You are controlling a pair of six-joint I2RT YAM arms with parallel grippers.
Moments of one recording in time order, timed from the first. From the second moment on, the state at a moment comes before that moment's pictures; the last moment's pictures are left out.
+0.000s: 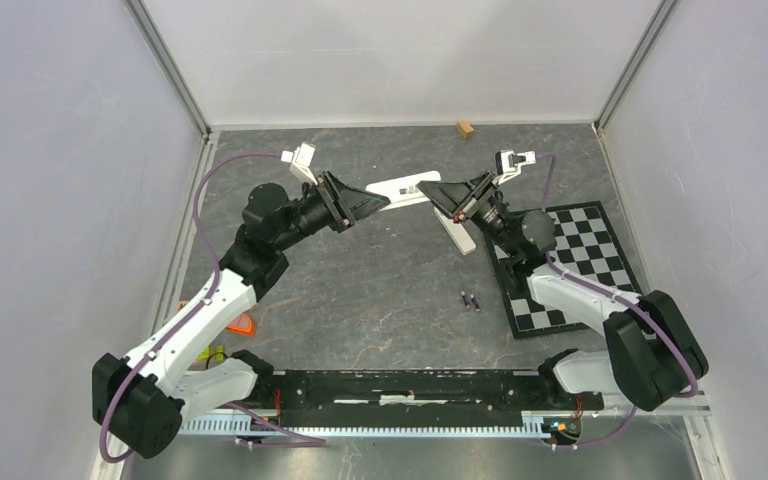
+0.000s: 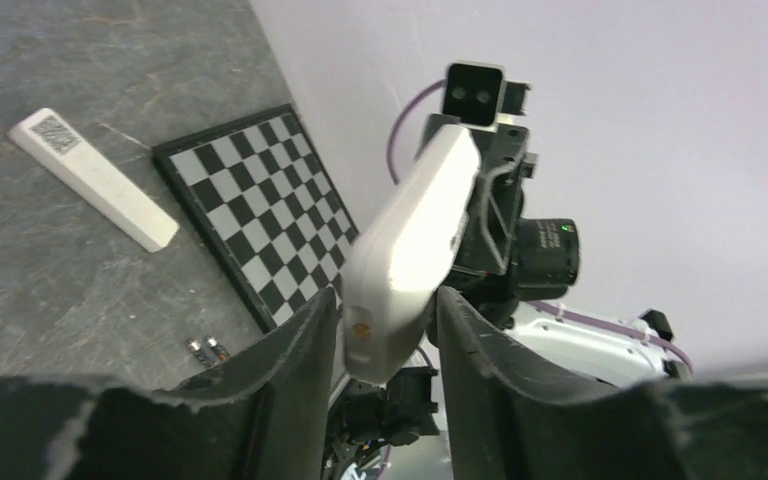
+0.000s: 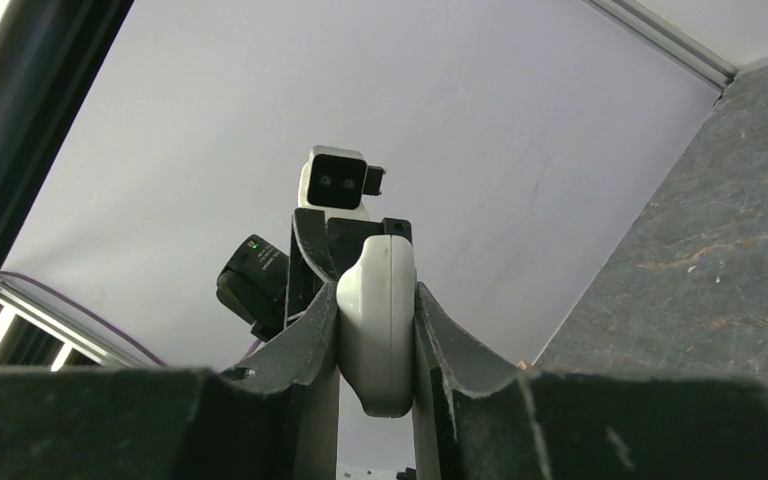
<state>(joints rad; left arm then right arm) -0.51 1.05 0.85 0.19 0.43 -1.00 0.49 1.32 0.61 1.16 -0.37 1.31</state>
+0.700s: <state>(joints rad) -0.49 1.08 0.82 0.18 0.44 -1.01 0.49 1.33 0.57 1.02 -0.41 1.21</state>
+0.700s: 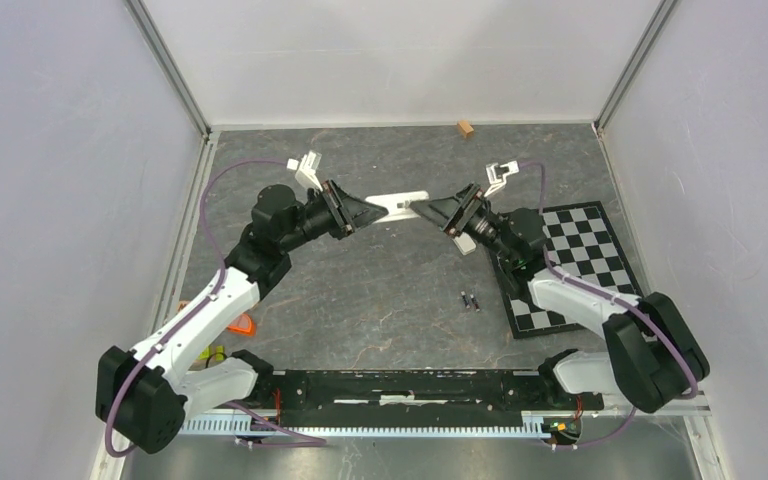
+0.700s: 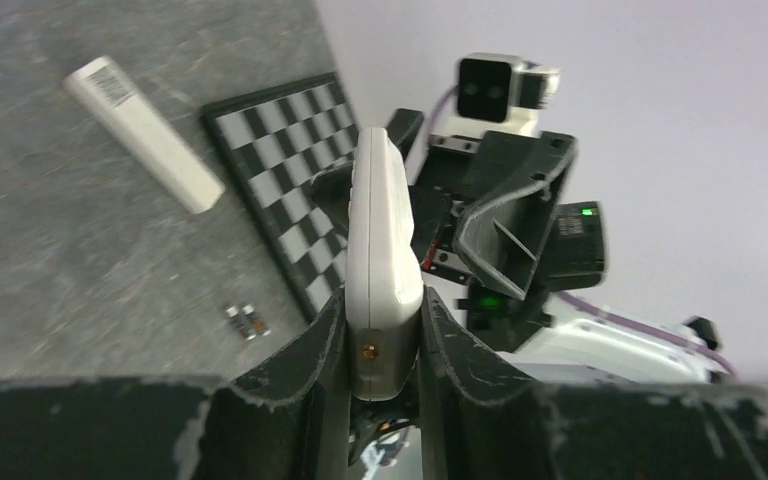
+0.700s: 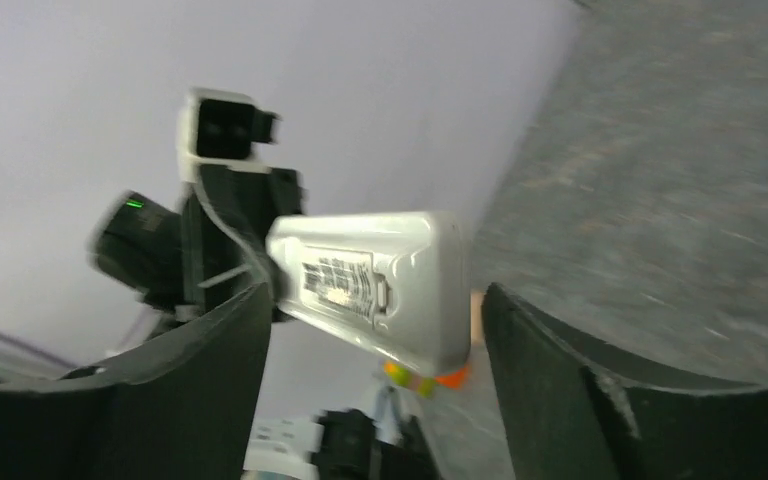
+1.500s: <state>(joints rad) -0.49 1.31 0.54 0.05 0.49 -0.88 0.63 1.41 0.48 0.41 -0.40 0.79</state>
